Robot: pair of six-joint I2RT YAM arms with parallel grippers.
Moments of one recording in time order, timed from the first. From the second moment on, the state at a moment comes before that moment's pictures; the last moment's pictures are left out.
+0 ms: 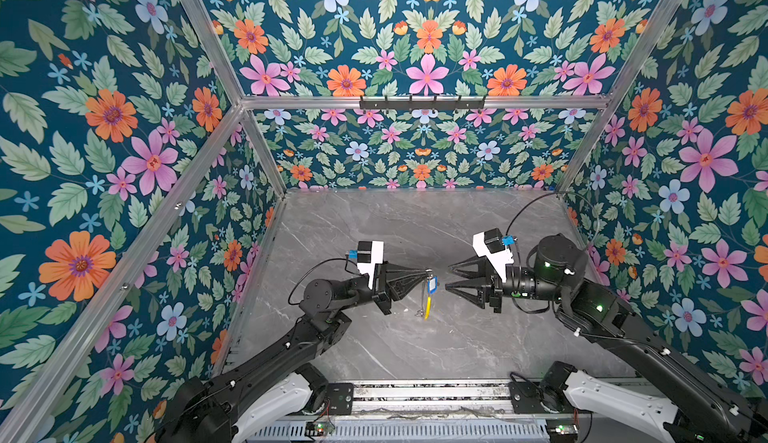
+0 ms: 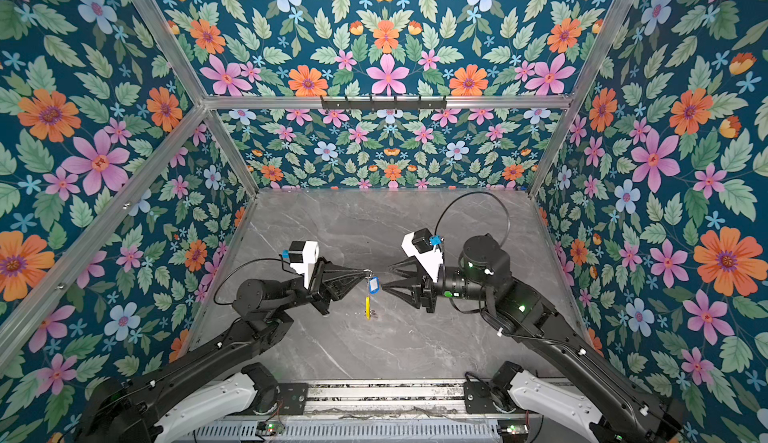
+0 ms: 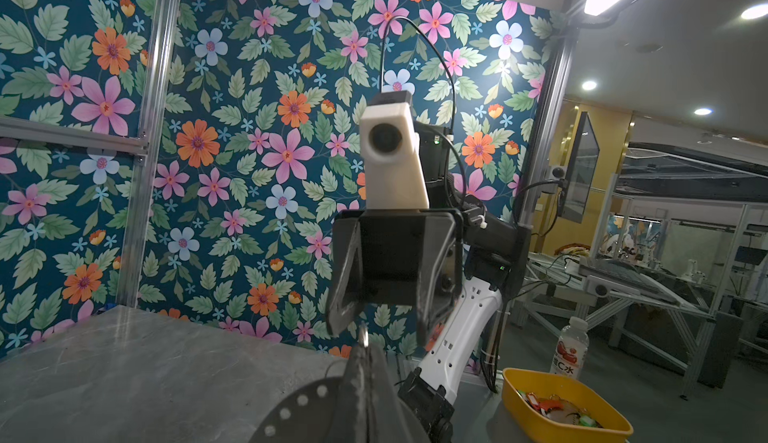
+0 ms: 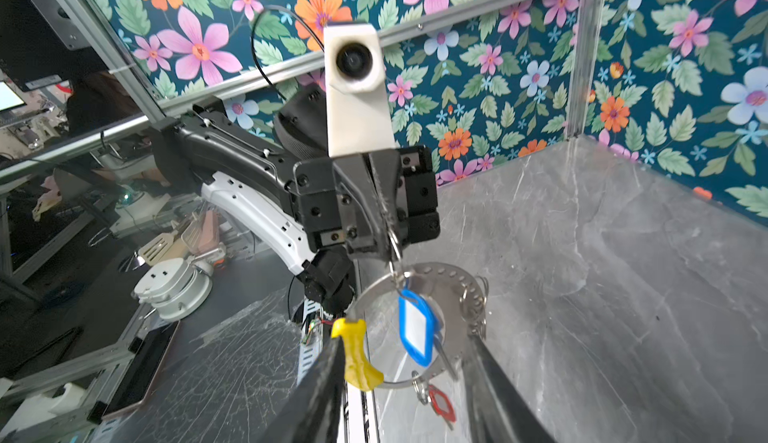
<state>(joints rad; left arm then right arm) -0.73 0.96 0.52 1.02 0.72 -0.60 0.76 0.89 1.05 -0.30 -0.62 0.15</state>
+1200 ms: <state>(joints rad) -0.73 1.03 0.53 1.18 0.74 -0.68 0.79 0.98 1.00 -0.02 -0.69 0.31</state>
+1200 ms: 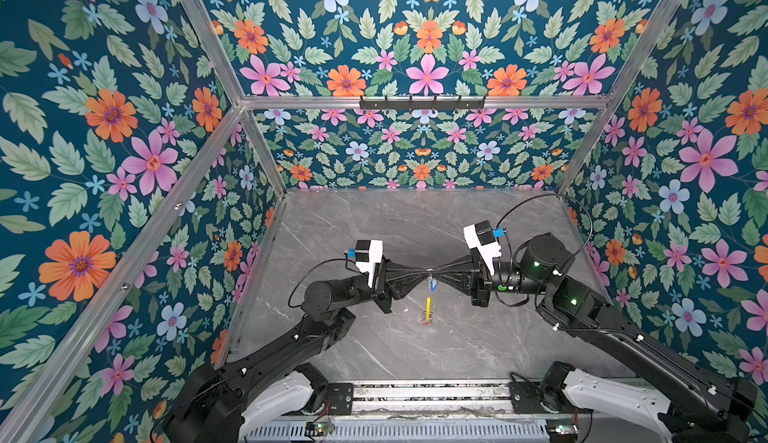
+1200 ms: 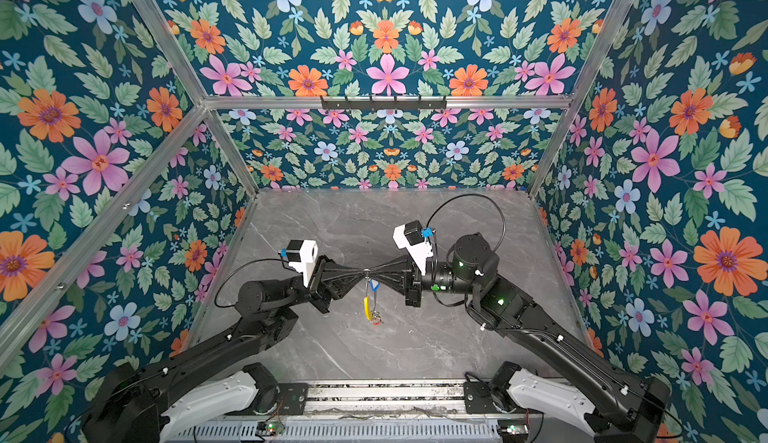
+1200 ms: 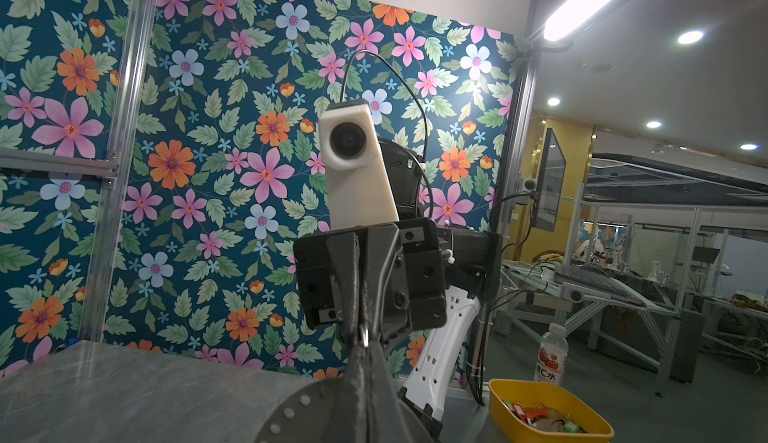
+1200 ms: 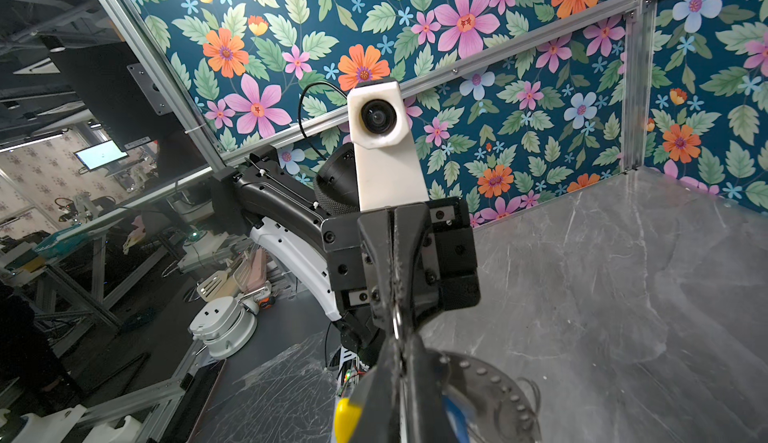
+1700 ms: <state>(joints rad) -0.72 0.90 0.58 0.86 0.70 -0.59 0.80 1.00 1.14 -0.35 -0.55 0.22</state>
